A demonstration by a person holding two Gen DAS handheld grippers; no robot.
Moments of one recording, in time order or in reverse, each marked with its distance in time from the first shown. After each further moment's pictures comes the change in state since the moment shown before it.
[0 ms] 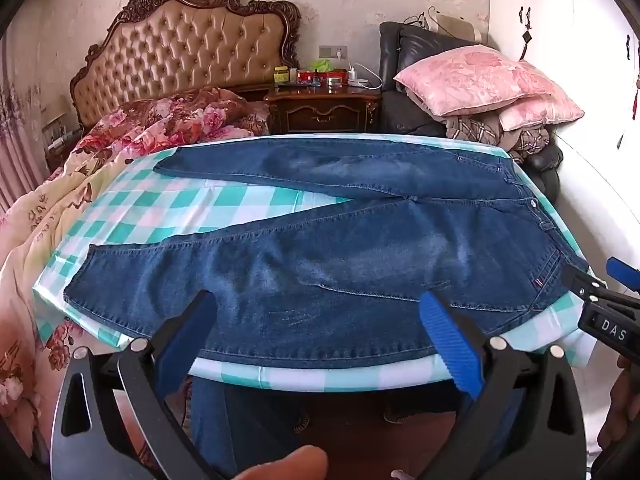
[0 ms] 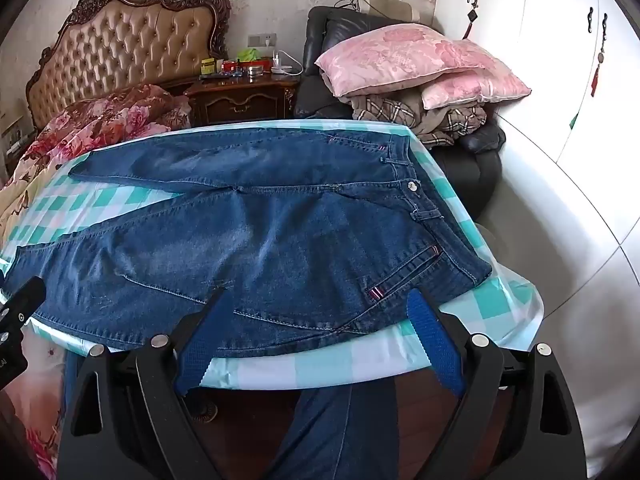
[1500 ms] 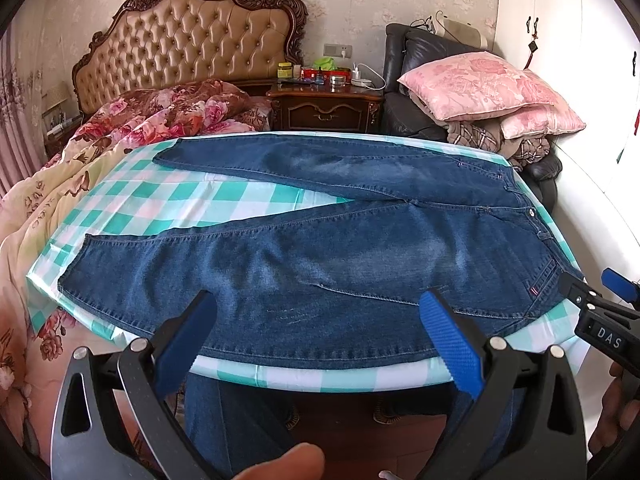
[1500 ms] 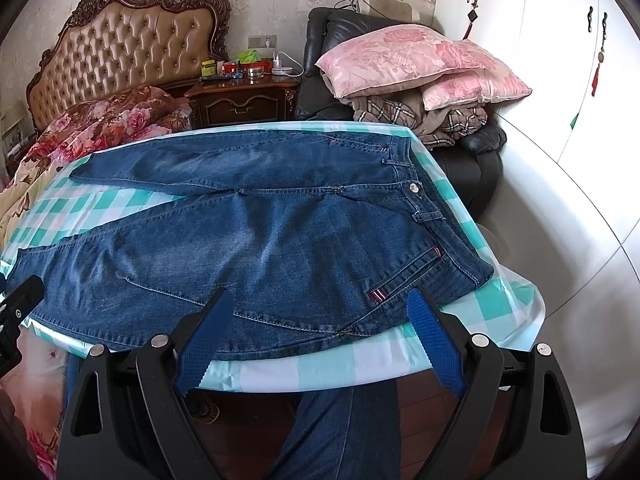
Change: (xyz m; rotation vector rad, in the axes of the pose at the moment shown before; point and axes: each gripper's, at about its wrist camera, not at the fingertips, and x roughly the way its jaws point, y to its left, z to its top) left arm 0.000 0.011 0.004 -0.038 0.007 -0.020; right arm 0.002 0.001 0.004 0.004 -0.013 -0.001
